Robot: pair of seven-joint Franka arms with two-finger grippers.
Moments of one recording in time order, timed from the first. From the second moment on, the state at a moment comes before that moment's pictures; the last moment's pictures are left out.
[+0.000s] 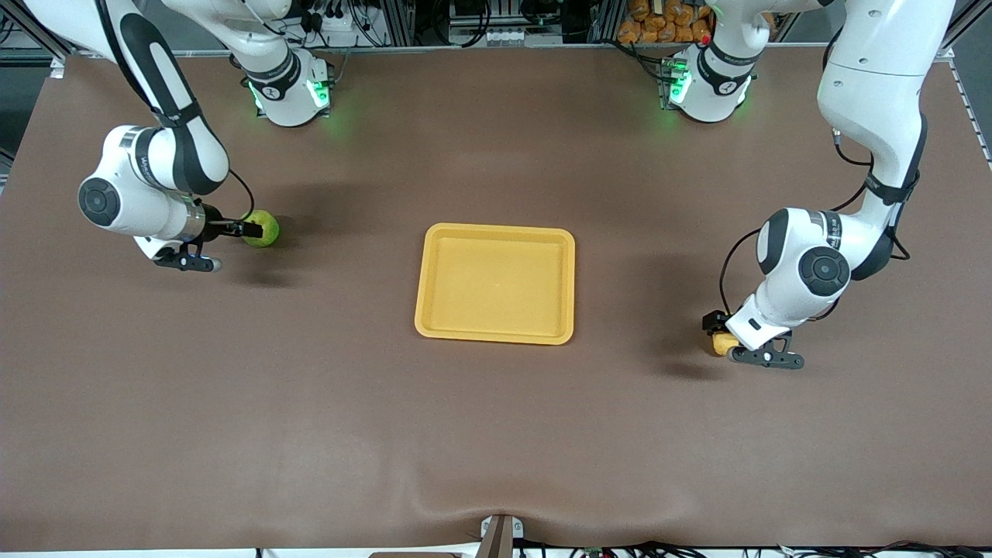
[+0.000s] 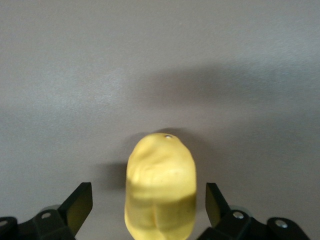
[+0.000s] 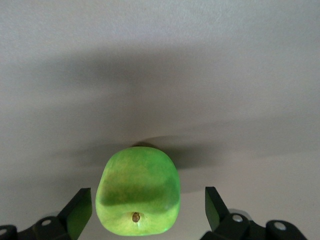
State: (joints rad) left arm -0.03 0.54 -0.06 -1.96 0.17 2.56 -0.05; right arm -0.11 0.13 0.00 -2.46 0.06 2.27 0.00
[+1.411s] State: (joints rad) left arm -0.25 0.45 -0.09 -1.84 0.18 2.29 -0.48; right arm -0.12 0.16 0.04 -2.52 0.09 2.29 0.08
